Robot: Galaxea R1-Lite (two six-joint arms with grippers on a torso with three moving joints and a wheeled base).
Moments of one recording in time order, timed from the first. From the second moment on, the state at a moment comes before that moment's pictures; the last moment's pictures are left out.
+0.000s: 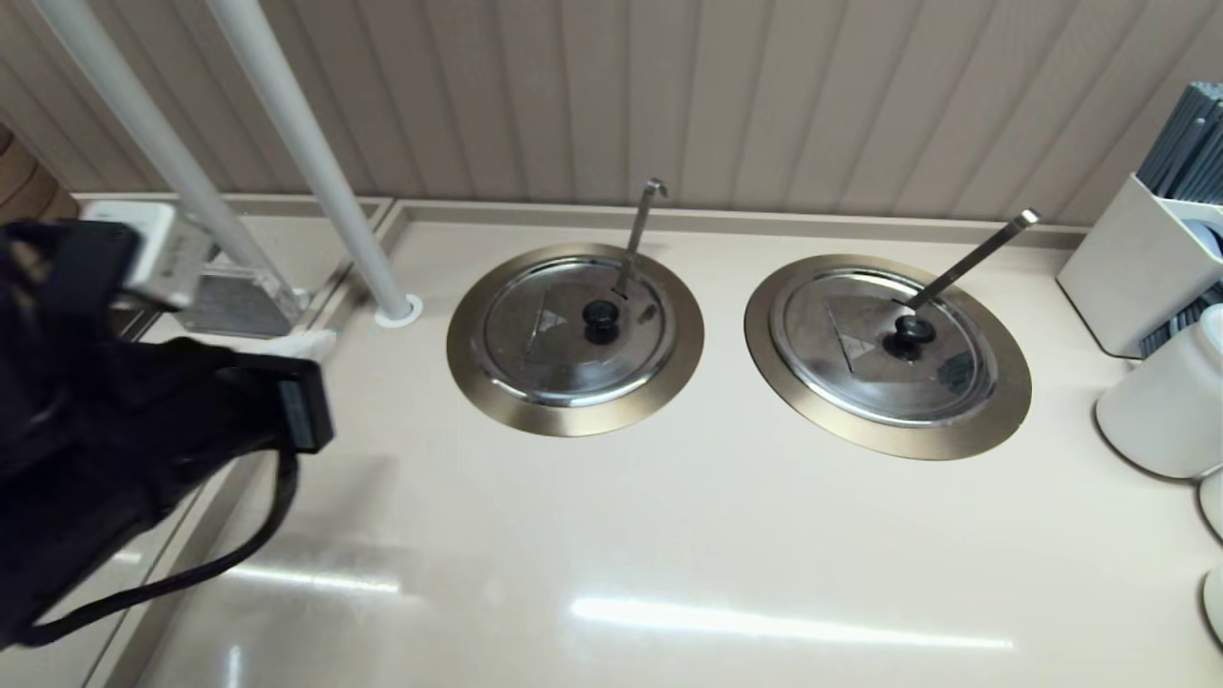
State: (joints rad) left arm -0.51 1.20 -0.66 -0.46 0.44 0.03; right arm 0.00 0.00 0.00 -0.02 -0.02 0.03
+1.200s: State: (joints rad) left arm 0.01 0.19 -0.29 0.14 -0.08 0.08; right arm 0.00 0.00 0.00 -0.01 -0.02 0.03
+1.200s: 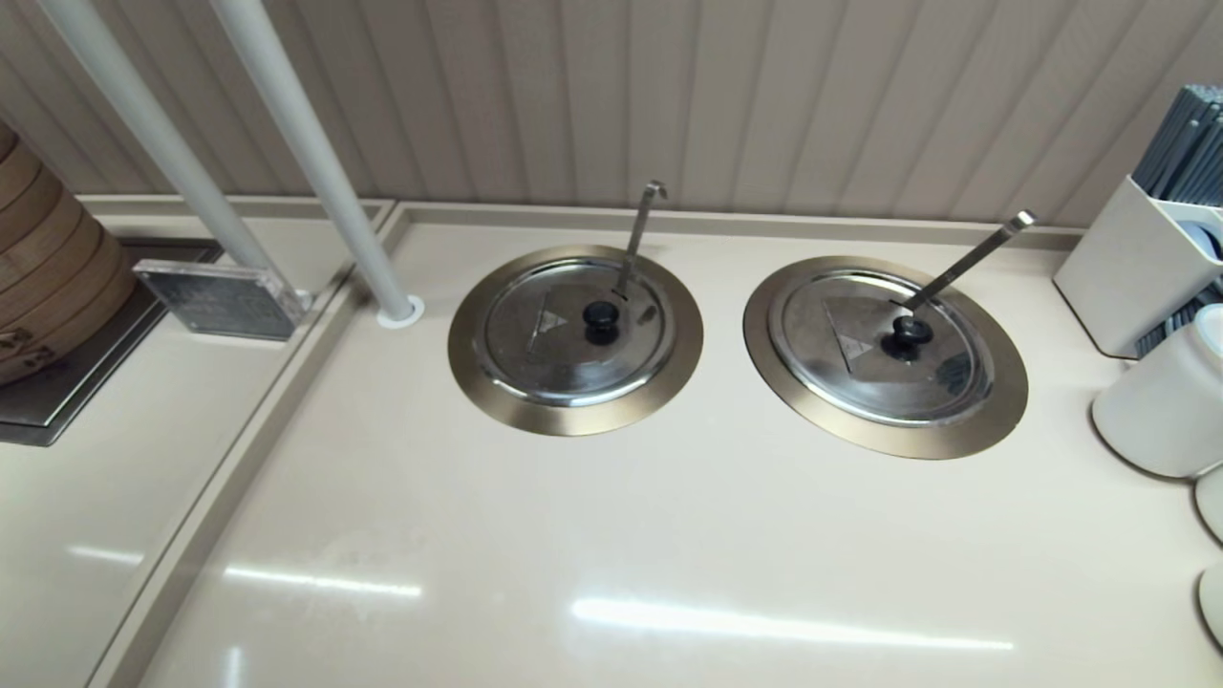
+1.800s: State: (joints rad) left arm 0.00 0.00 -0.01 0.01 -0.05 0.13; right arm 0.00 0.00 0.00 -0.02 -0.02 0.03
